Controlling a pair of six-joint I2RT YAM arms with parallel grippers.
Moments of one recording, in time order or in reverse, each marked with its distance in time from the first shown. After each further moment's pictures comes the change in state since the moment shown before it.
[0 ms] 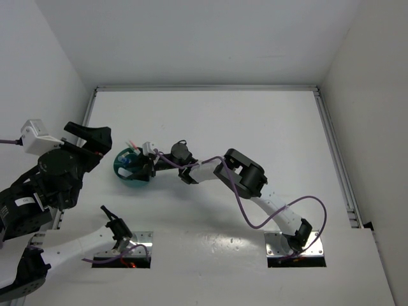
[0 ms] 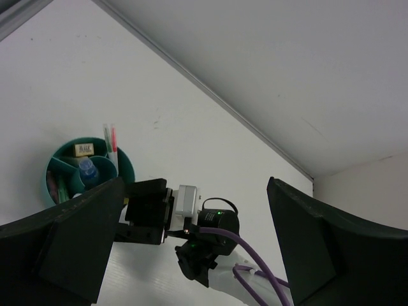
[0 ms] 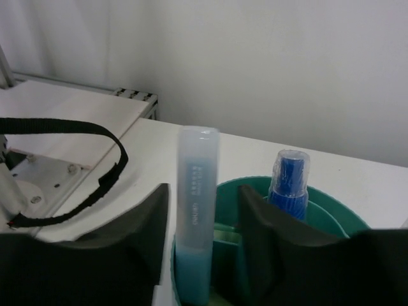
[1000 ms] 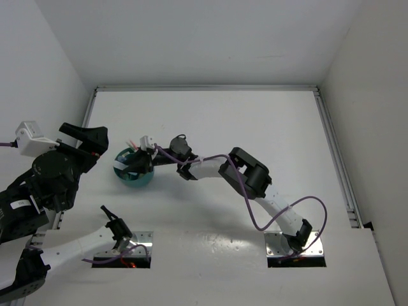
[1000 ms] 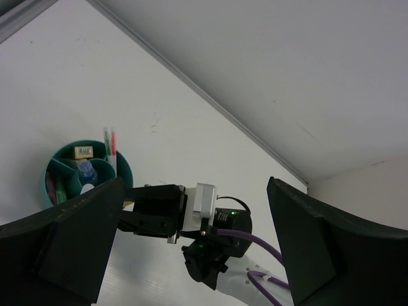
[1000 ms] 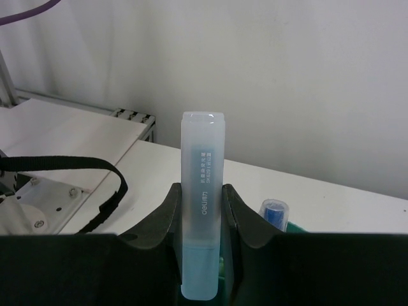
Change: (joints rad) left arm 0.000 -0.013 0.006 0.003 -0.009 0.000; right arm 0.000 -0.069 0.031 -0.056 0.000 -0.010
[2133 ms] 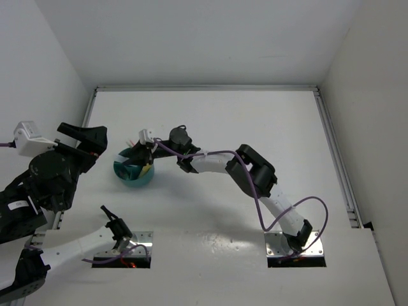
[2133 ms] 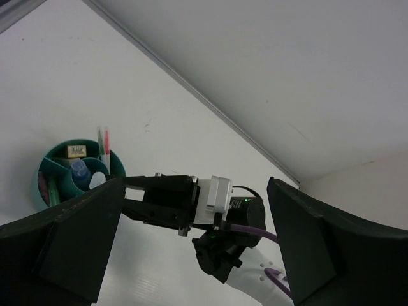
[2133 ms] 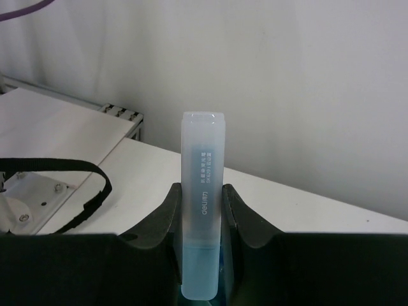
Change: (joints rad) left arm 0.000 -0.001 0.019 0.001 0.012 -0.010; right arm -0.026 -0.082 0.034 -0.157 -0.046 -0.111
